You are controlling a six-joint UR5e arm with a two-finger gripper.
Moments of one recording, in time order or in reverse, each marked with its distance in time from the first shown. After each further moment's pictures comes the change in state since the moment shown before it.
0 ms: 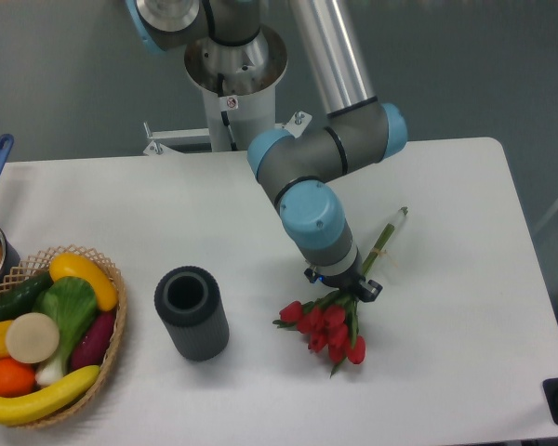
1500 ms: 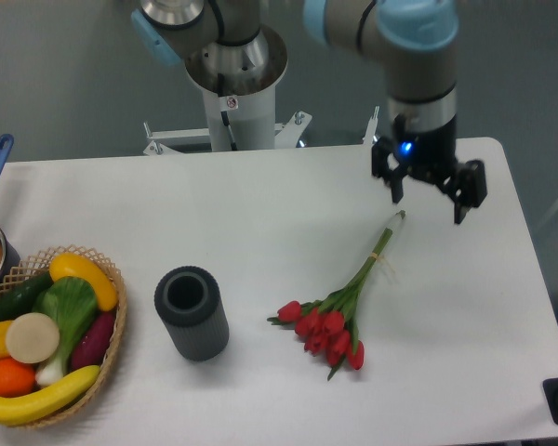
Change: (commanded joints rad) arm 0.369 0.428 0.120 -0.360 -0.385 0.464
